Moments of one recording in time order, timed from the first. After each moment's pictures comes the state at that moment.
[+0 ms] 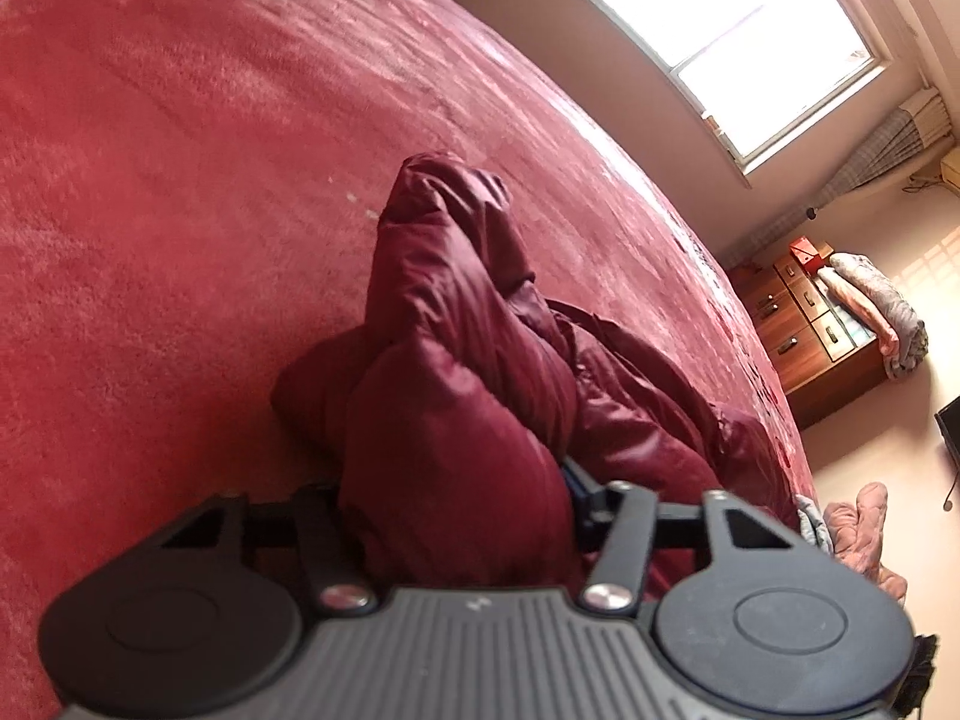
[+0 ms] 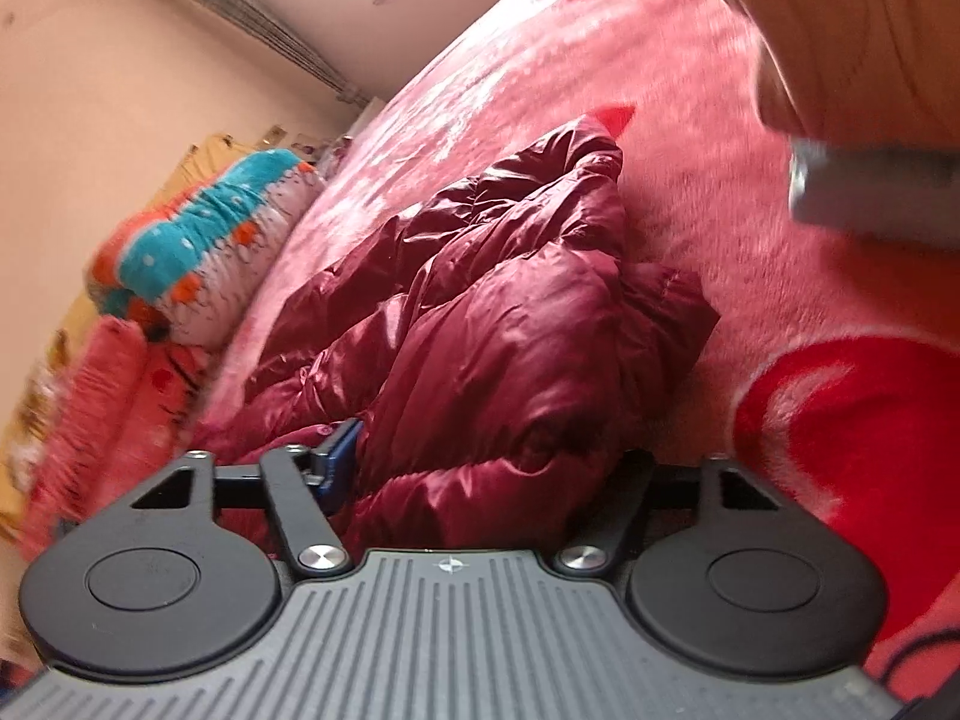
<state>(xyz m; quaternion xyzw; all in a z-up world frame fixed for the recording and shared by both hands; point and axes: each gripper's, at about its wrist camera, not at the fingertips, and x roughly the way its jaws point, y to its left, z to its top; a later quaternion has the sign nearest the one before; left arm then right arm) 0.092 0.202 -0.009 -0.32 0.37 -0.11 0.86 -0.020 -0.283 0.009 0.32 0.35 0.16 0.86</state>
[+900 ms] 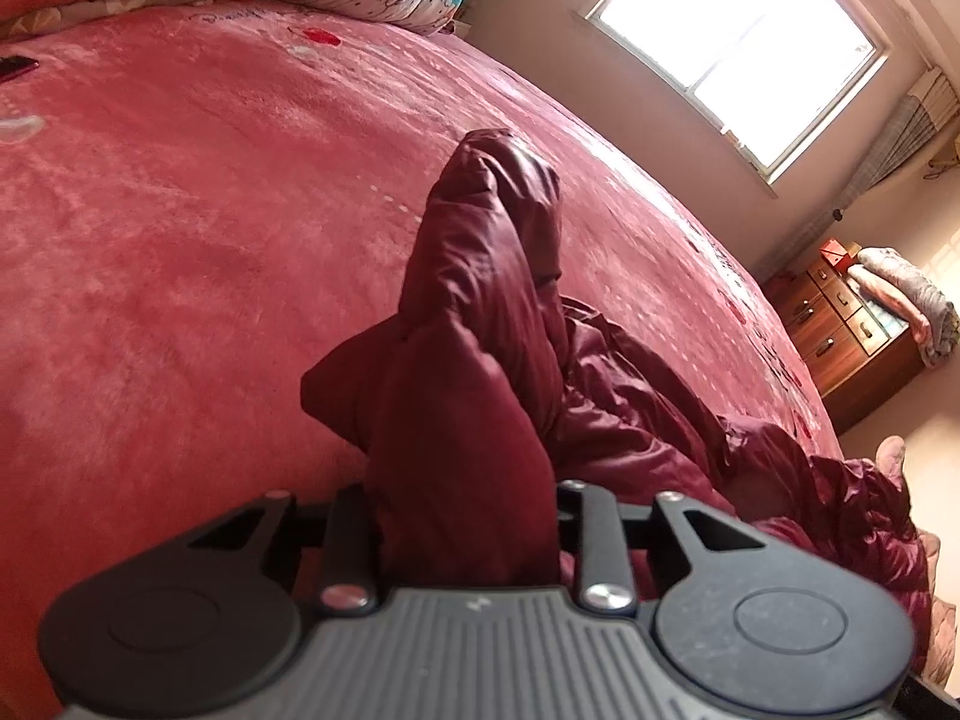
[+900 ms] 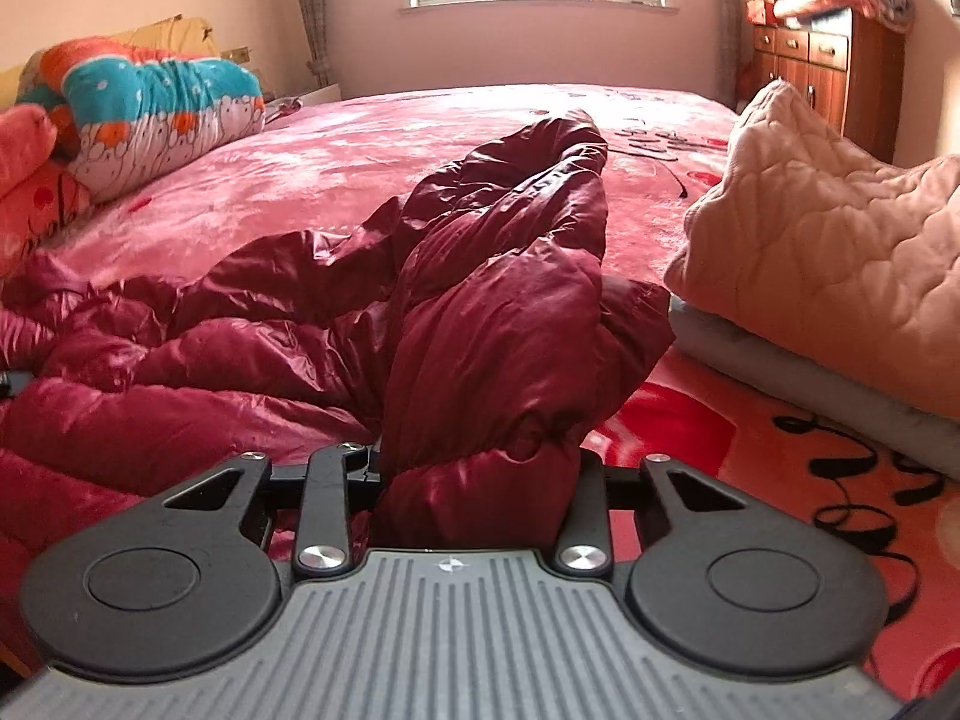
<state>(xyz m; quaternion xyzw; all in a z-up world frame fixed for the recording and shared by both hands) -0.004 0.165 0.022 -0.28 0.35 -0.04 0.89 -0.127 -0.225 0.070 0.02 0.32 0.04 0.95</state>
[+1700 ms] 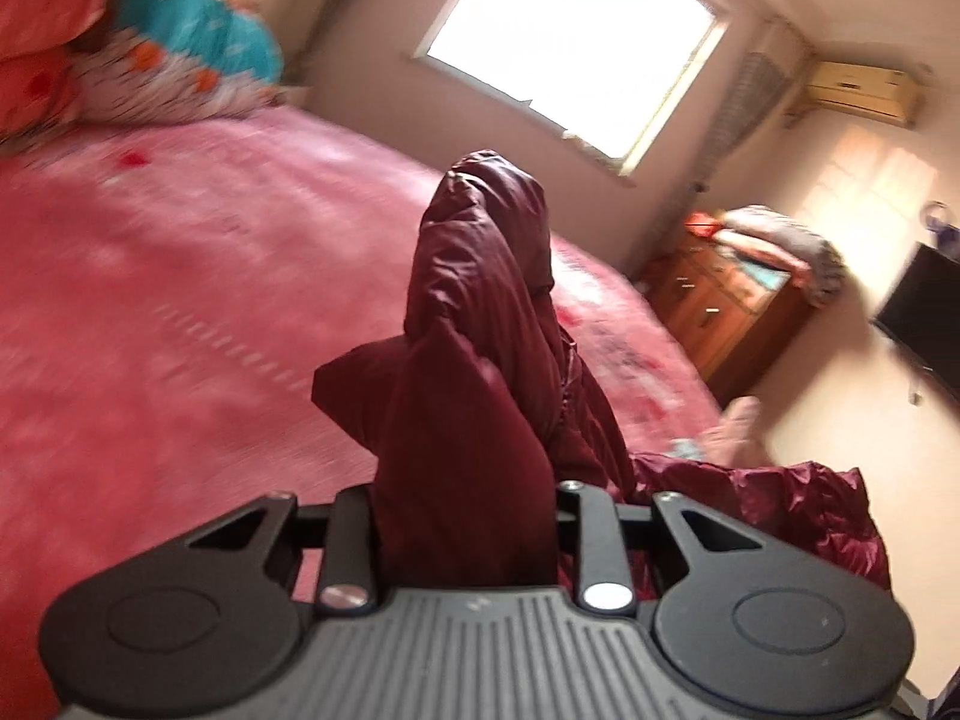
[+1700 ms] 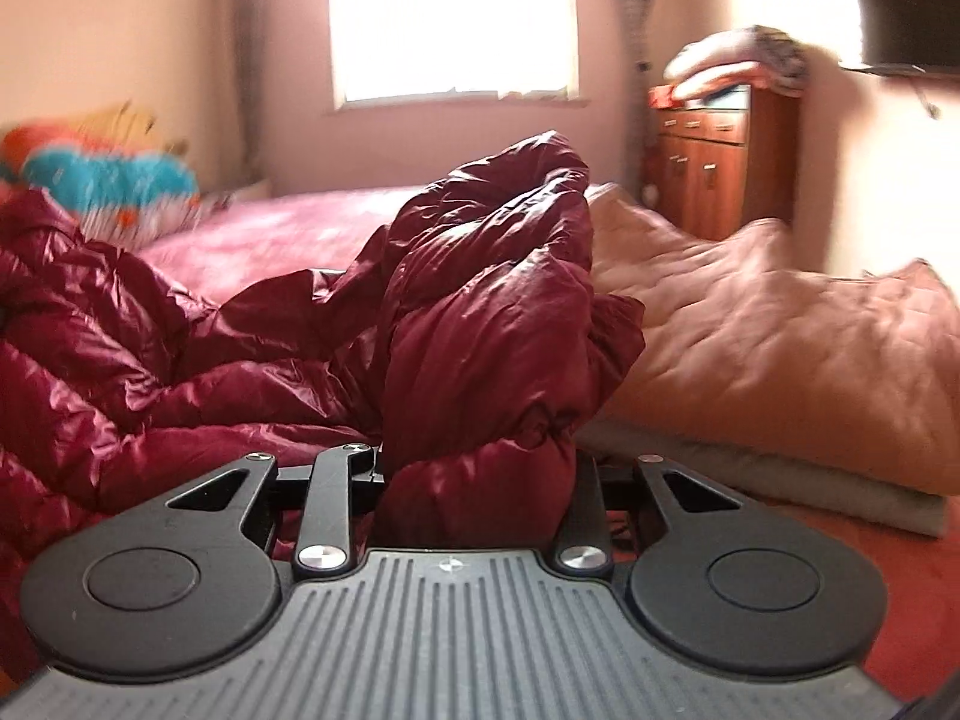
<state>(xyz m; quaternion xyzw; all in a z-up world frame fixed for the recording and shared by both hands) -0.026 0.069 0.137 -0.21 0.27 -0.17 0.92 -0.195 -0.301 0.120 0.04 0.21 -0.05 0.97</state>
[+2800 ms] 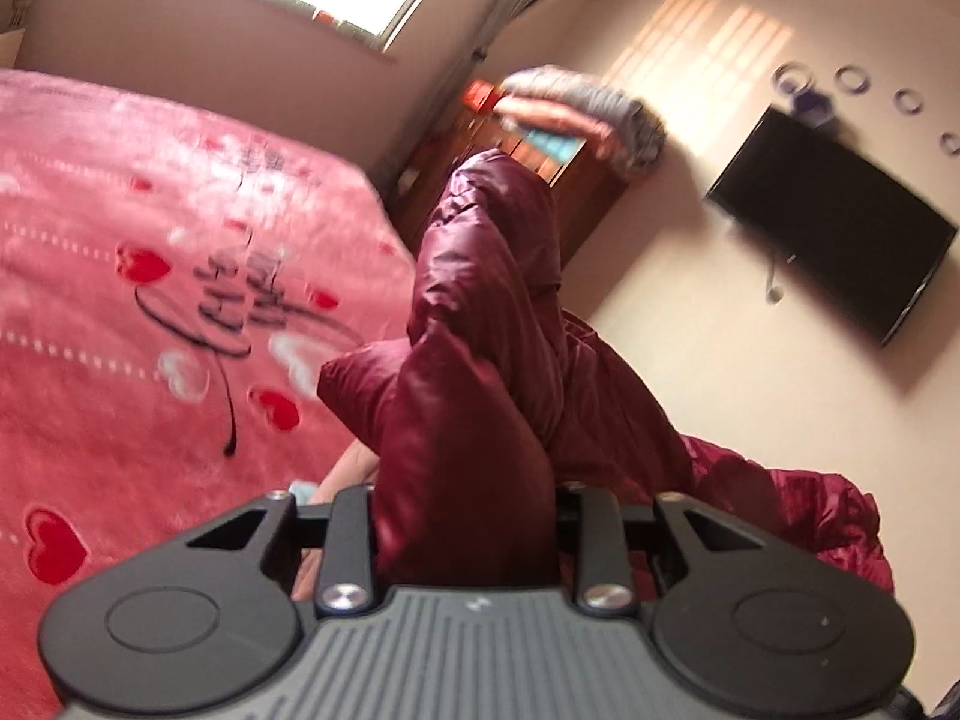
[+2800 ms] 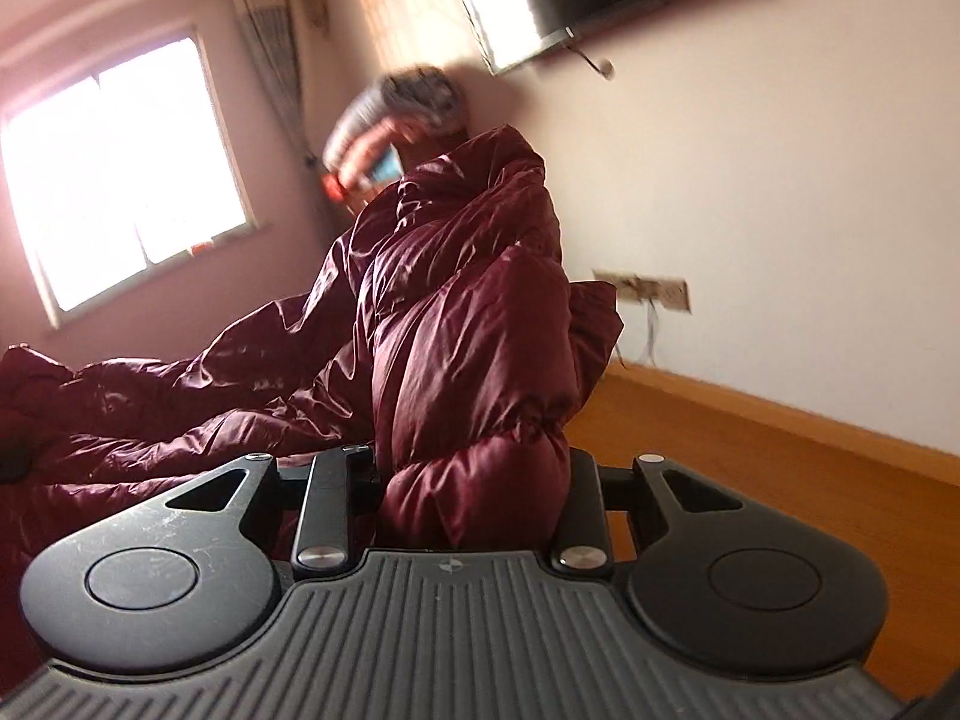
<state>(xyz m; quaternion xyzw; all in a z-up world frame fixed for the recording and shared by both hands) 0.193 -0.337 0.171 -0.17 0.33 -0.37 0.85 -0.126 -0.676 0.204 0.20 0.12 -0.30 0.92</state>
